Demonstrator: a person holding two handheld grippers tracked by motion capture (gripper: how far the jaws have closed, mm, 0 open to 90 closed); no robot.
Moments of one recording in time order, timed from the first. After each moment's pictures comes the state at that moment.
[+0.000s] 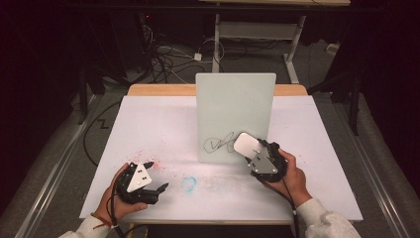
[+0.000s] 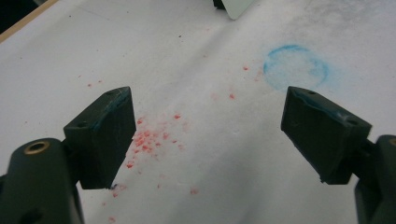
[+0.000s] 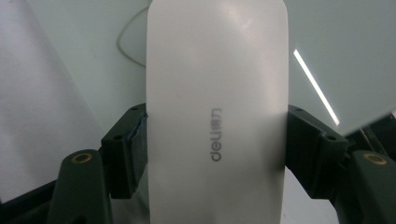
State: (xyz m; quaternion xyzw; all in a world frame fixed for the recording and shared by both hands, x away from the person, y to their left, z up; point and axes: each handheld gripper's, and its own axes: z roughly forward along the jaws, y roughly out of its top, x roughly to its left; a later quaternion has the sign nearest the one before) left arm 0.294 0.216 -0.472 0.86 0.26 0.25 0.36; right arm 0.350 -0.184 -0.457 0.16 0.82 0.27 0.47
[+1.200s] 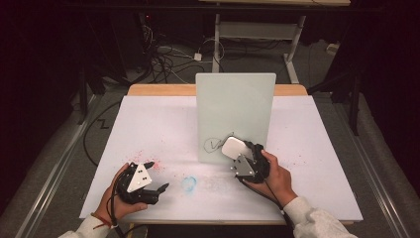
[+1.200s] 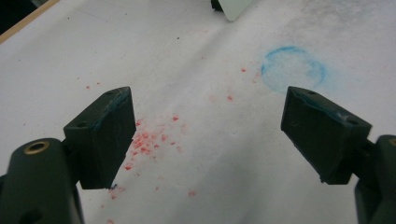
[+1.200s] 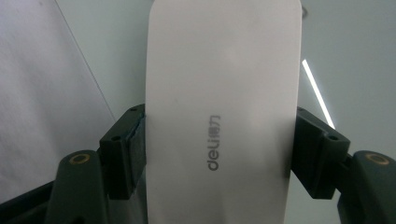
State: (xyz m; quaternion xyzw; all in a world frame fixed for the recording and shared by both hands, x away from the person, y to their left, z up) left arm 0.293 0.216 -0.471 0.86 0.26 0.25 0.36; right arm 0.352 -0.142 -0.472 0.12 0.84 0.22 0.48
